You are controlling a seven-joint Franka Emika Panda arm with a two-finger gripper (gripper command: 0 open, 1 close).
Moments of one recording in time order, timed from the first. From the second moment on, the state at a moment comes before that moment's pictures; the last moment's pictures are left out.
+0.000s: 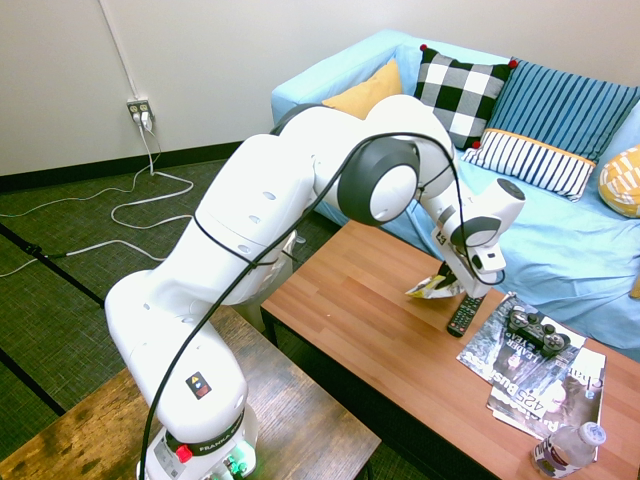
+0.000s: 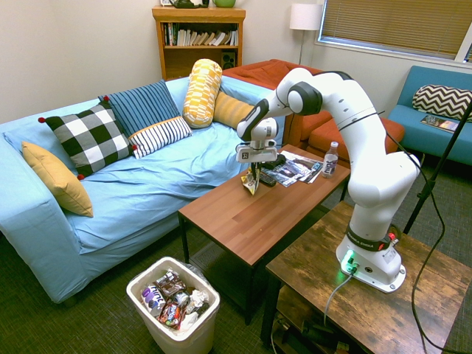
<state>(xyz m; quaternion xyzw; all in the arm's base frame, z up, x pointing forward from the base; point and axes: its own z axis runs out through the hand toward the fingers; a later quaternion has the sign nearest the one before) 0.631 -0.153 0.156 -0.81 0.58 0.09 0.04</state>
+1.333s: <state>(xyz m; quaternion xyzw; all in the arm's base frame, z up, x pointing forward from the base) 0.501 0.424 0.272 -0.93 0.38 0.00 0.03</state>
